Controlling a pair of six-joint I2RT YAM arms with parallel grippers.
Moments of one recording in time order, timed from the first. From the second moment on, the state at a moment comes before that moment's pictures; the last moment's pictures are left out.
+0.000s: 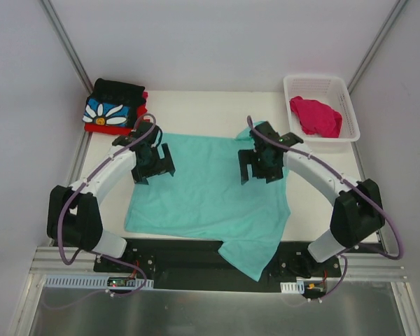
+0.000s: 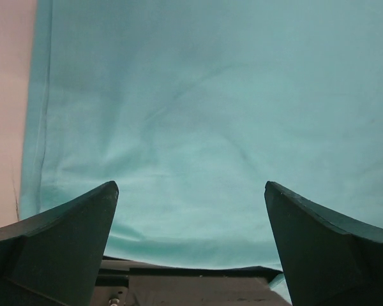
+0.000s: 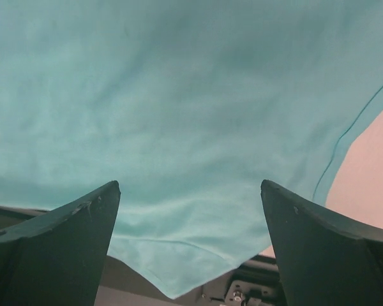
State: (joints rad) left arm -0.30 1.44 1.04 -0.86 0.01 -0.61; right arm 0.59 1.55 1.19 -0.92 0.01 0.41
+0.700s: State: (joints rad) left arm -0.29 1.69 1.31 -0.87 -0.04 -0.57; right arm 0.26 2.05 1.67 -0.75 -0.48 0.41
